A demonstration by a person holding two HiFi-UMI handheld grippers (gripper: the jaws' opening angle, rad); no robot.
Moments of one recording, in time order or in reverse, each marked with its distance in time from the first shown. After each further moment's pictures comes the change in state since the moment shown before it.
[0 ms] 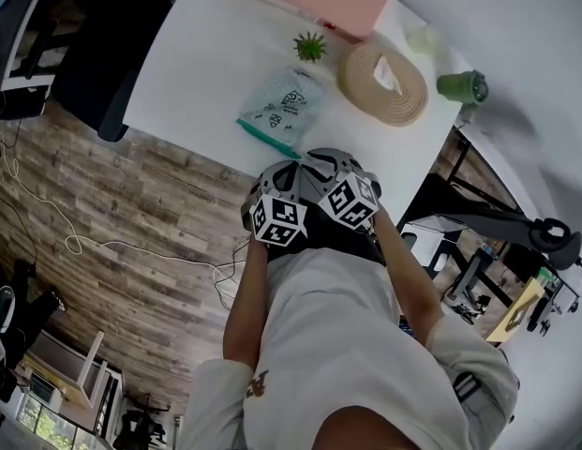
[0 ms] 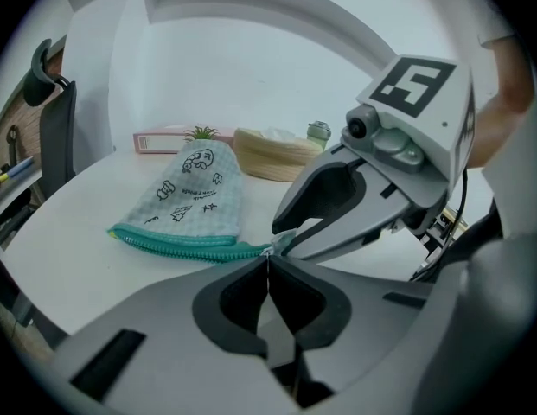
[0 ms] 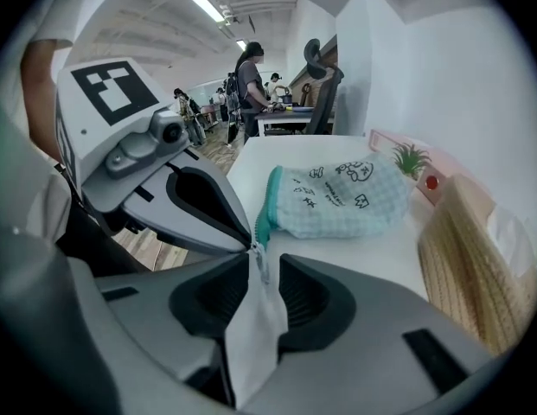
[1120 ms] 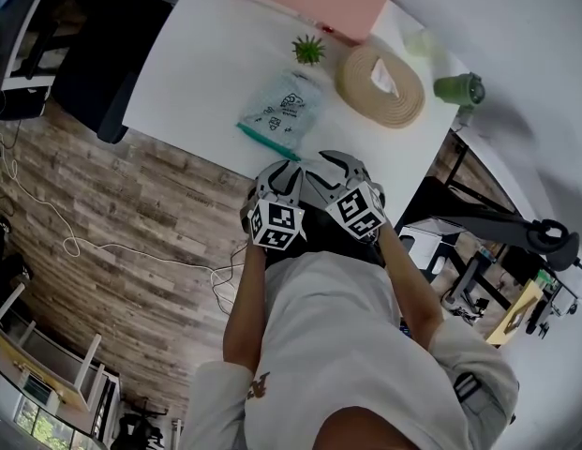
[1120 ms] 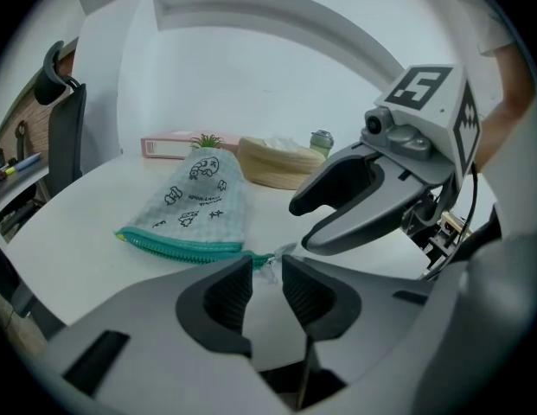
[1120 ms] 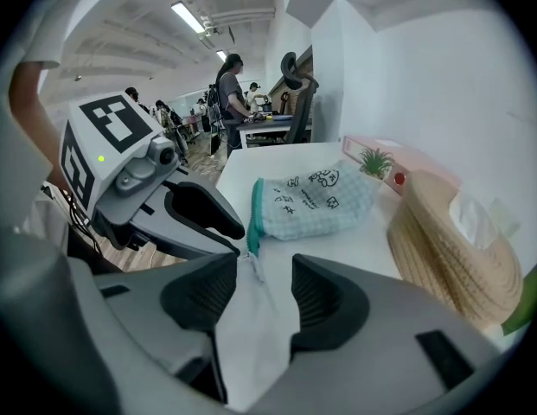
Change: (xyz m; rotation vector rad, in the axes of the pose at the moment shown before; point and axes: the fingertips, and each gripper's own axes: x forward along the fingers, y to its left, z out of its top) left arm -0.005 0.000 0.006 -0.028 -0.049 0.022; right arm -0.029 -0.011 0.002 0.105 -0.060 -0.088
